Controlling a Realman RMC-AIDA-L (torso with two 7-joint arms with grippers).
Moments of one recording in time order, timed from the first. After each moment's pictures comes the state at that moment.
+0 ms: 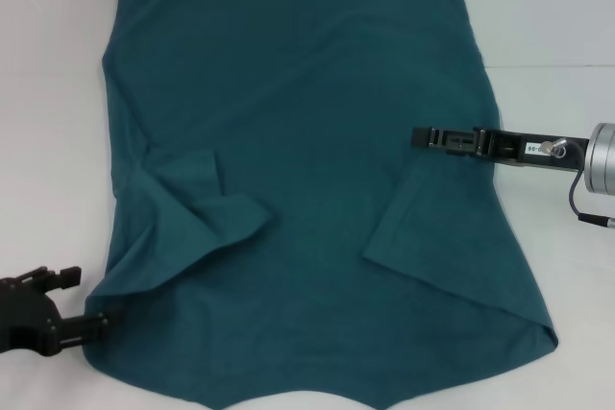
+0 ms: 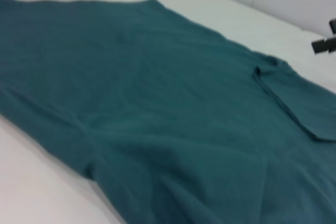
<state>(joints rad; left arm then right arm) -0.25 -2.17 0.49 0.94 2.19 1.49 -1.42 0.66 2.05 -0.77 -0.57 -1.96 -1.16 2.08</state>
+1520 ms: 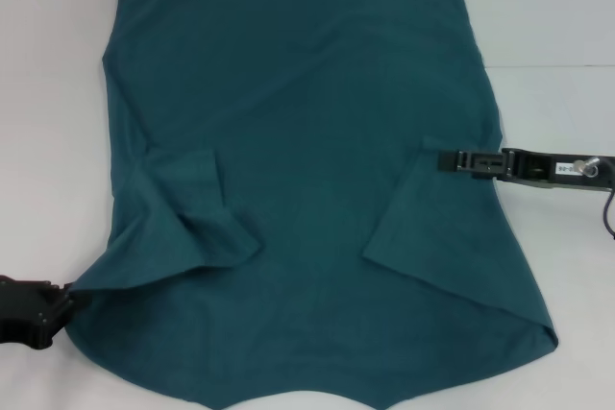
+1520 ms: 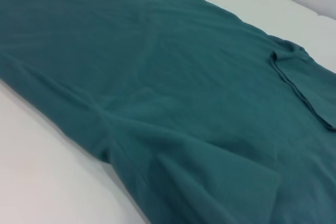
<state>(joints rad) -0.27 -2.17 0.48 0.99 2.26 1.49 -1.51 0.62 2.00 -0.77 -0.57 -2.01 -1.24 2.13</state>
